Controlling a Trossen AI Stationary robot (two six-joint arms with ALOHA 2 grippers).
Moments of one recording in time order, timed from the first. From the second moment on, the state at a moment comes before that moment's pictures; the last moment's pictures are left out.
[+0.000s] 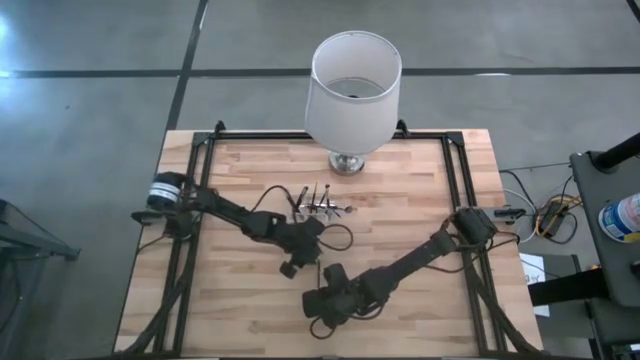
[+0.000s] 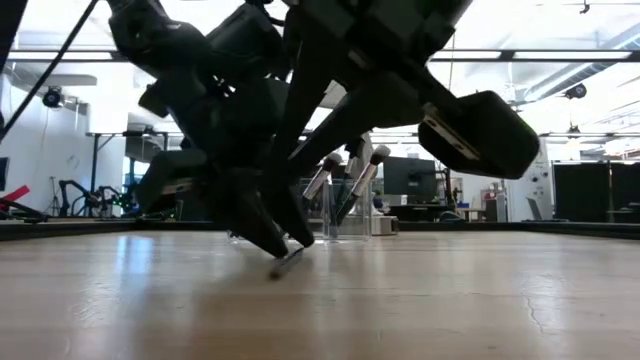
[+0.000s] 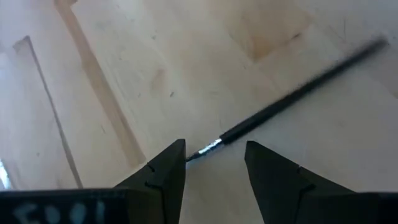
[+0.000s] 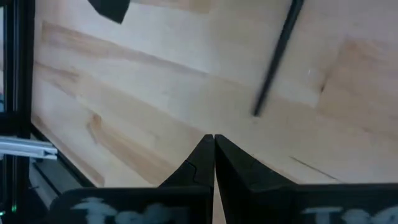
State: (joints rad) left arm -0.15 1.81 0.88 0.10 0.10 0.45; right arm 0.52 2.16 1.59 -0.43 0.34 1.77
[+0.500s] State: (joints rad) left arm -0.14 1.83 0.93 -0.01 0.14 0.41; right arm 0.54 2.16 1.59 -0.59 0.39 1.85
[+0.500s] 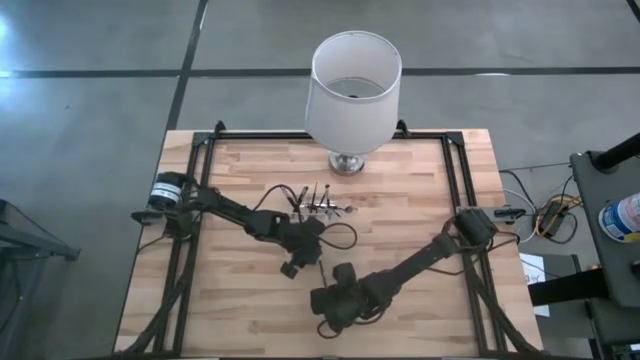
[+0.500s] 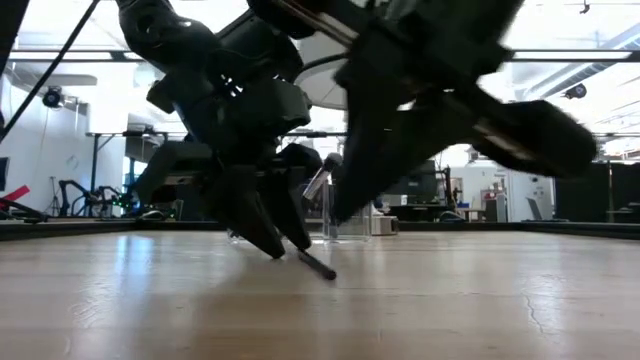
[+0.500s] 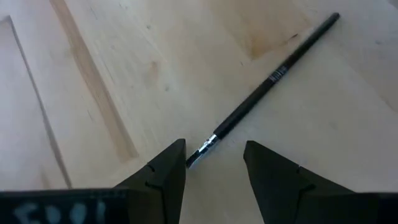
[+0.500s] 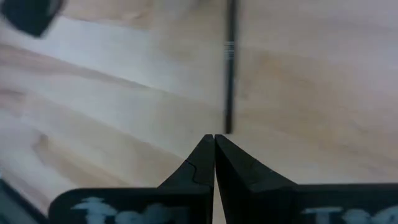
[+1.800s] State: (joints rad) left arm -0.26 1.83 0.92 -0.22 0.16 -0.24; right arm 0.53 2.14 1.59 -0.70 0.41 1.96
